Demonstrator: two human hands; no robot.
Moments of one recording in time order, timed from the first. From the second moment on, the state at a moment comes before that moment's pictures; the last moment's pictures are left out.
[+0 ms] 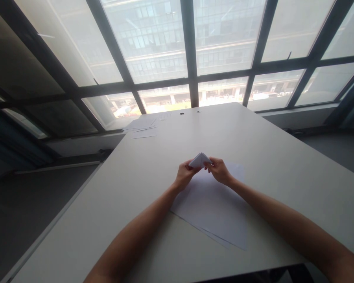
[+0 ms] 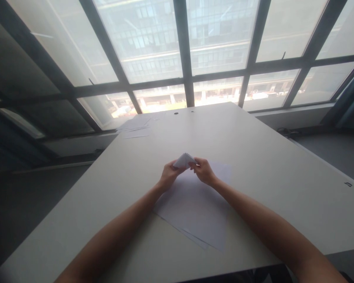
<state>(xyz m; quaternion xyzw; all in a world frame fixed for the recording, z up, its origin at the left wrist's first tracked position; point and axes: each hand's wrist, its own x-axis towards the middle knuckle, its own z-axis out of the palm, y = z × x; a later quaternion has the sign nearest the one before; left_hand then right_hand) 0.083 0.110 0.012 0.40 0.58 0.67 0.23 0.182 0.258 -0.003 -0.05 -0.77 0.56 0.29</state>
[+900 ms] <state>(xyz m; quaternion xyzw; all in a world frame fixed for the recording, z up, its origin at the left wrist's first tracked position) 0.075 0.109 0.005 0.39 0.63 0.63 0.23 0.185 0.257 0.000 -0.06 -0.79 0.55 0.27</state>
